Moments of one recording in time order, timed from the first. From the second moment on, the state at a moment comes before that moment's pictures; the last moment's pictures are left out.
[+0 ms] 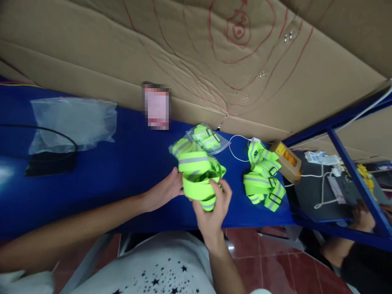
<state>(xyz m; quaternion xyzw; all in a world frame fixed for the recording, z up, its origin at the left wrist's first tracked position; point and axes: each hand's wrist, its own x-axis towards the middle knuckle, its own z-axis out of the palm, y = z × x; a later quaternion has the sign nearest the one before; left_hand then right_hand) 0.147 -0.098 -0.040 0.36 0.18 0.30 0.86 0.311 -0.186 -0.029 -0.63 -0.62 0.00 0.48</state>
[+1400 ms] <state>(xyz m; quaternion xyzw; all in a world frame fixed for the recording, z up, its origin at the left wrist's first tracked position) 0.146 -0.077 -0.039 0.22 0.31 0.32 0.87 0.300 -0.189 -0.027 -0.52 -0.73 0.20 0.38</state>
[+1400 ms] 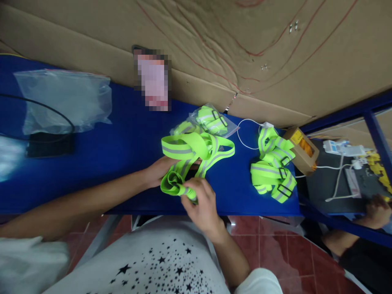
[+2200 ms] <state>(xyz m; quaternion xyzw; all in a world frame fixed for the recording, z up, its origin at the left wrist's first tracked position) 0.141 -0.064 -0.035 0.29 0.30 0.36 0.83 0.296 -0.227 -0.052 -0.52 -0.77 0.16 0.32</state>
